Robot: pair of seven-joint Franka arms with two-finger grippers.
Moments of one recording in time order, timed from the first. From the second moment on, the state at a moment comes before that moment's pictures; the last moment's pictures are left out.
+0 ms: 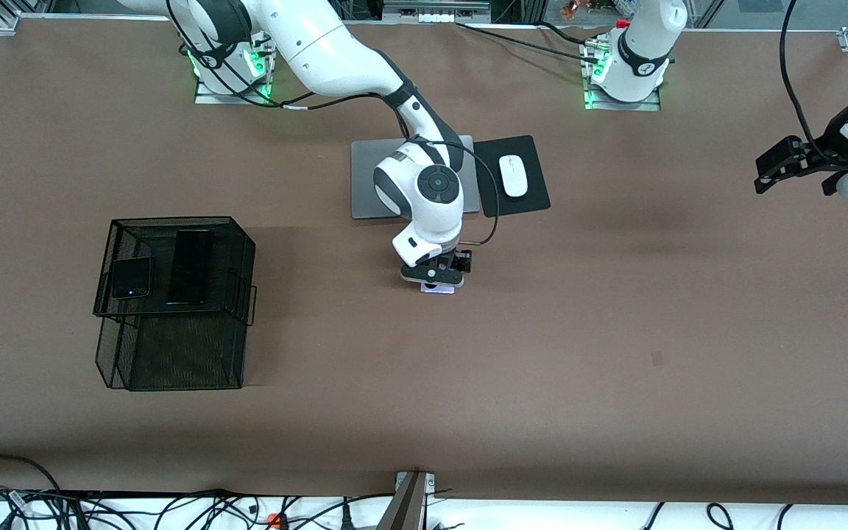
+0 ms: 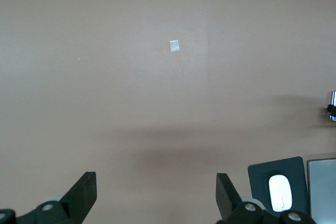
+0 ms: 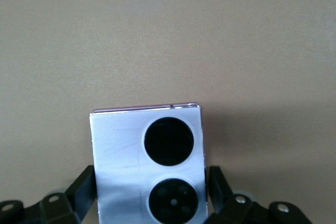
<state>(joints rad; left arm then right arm) -0.03 -0.03 0.02 -1.65 0.03 1.63 0.00 0.95 1.02 -0.19 -1.21 0.08 2.31 0.95</state>
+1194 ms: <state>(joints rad) -0.03 -0.03 -0.05 -1.61 0.09 1.60 -0.01 0.78 0.71 -0.22 -0.98 0.07 1.68 0.70</state>
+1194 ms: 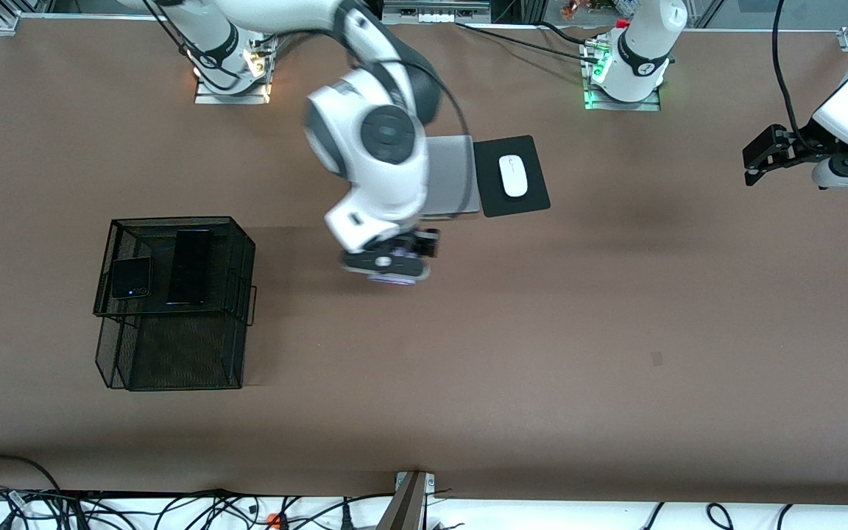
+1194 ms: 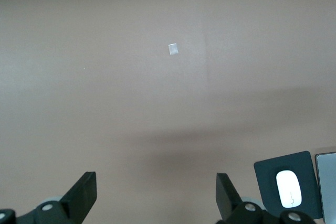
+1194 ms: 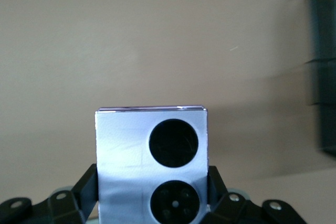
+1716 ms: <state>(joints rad) -0.03 -0.03 -0.05 -1.61 0.09 1.60 -0.01 0.48 0.61 -0.34 -1.08 0.10 1.62 0.09</state>
